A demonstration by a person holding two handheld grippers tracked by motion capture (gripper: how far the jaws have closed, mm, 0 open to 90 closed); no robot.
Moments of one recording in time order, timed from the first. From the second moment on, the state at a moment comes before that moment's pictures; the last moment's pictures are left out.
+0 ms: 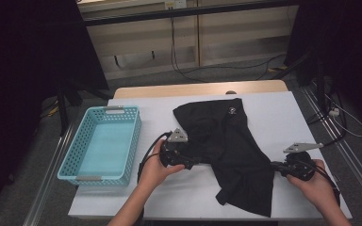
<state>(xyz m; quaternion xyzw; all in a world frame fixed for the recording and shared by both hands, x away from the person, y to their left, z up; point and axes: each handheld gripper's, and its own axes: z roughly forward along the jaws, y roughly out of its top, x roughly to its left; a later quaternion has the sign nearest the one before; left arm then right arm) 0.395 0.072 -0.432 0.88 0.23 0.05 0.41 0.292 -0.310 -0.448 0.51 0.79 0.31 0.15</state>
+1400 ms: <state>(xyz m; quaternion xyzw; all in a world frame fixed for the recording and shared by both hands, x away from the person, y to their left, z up) 0.395 0.088 -0.423 0.87 0.25 0.08 0.42 0.390 -0.295 -0.450 0.55 0.75 0.32 0.18</state>
